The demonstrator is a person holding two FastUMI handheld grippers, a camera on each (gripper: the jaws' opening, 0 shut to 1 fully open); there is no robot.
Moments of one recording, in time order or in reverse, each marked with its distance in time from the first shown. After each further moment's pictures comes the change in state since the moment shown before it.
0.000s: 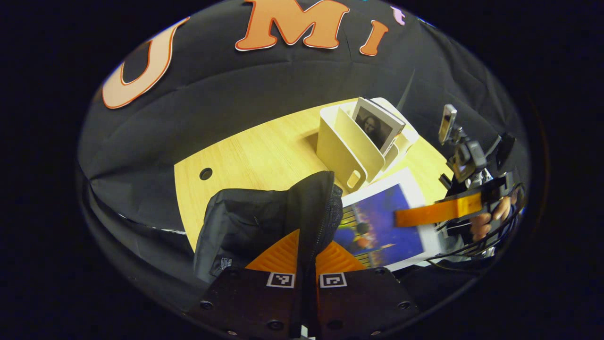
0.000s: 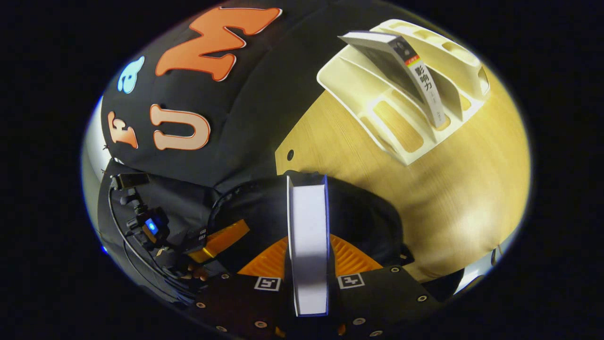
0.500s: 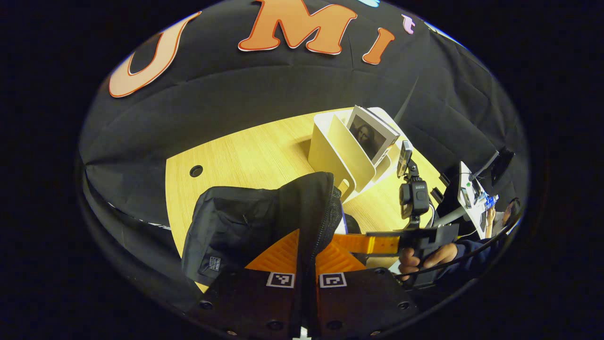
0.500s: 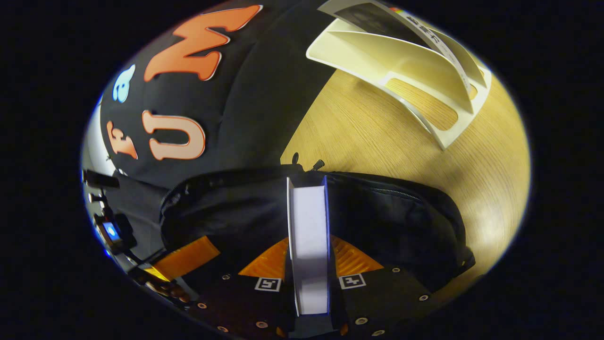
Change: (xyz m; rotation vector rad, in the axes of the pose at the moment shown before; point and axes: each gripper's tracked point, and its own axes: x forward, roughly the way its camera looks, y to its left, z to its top) left arm 0.009 -0.018 0.003 -0.059 -0.035 -0.022; right arm 0.091 -0.007 -0.017 -0.028 -0.063 0.052
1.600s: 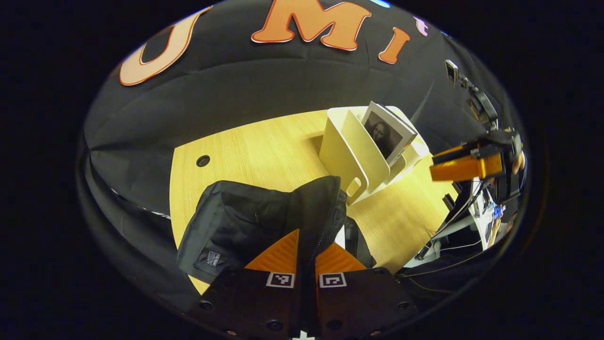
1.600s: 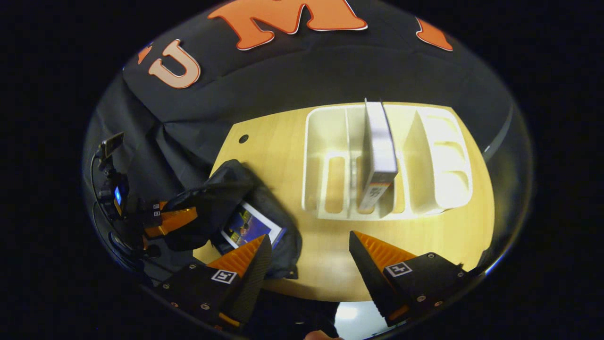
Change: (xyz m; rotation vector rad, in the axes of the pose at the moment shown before) left arm 0.021 0.004 -0.011 -0.086 0.011 0.072; right arm -0.190 -0.030 0.185 -0.627 0.163 -0.521
